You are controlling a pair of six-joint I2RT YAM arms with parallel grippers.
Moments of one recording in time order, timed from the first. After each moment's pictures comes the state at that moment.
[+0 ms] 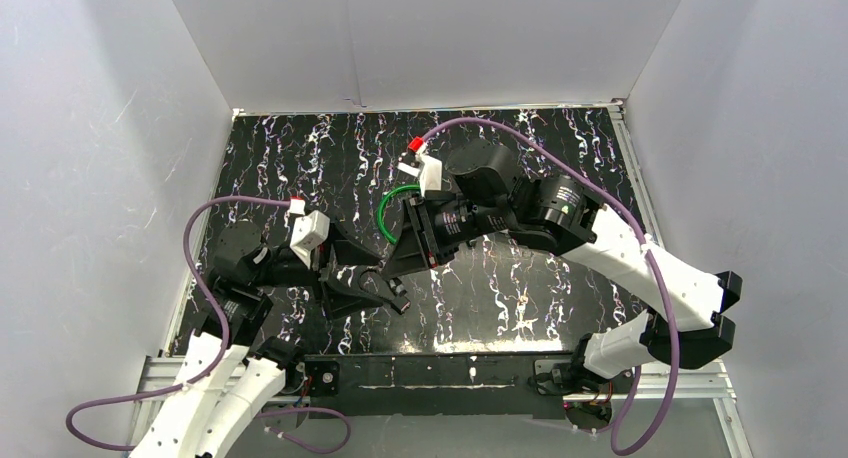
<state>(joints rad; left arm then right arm) -0.38 0.56 0.76 -0.25 1.15 -0.21 1.16 1.42 1.80 -0.89 -0.43 0.76</state>
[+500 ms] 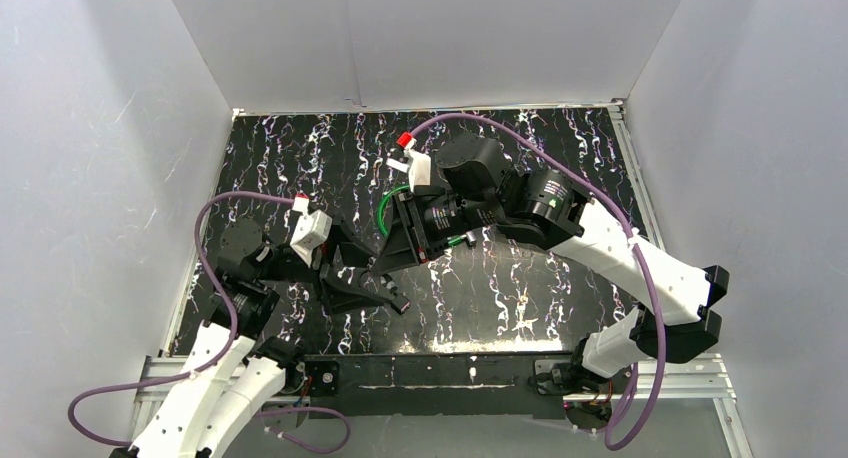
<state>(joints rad) -0.38 0.60 0.71 -0.04 1.24 -0.30 1.16 1.48 1.86 -0.89 -0.45 0.76</state>
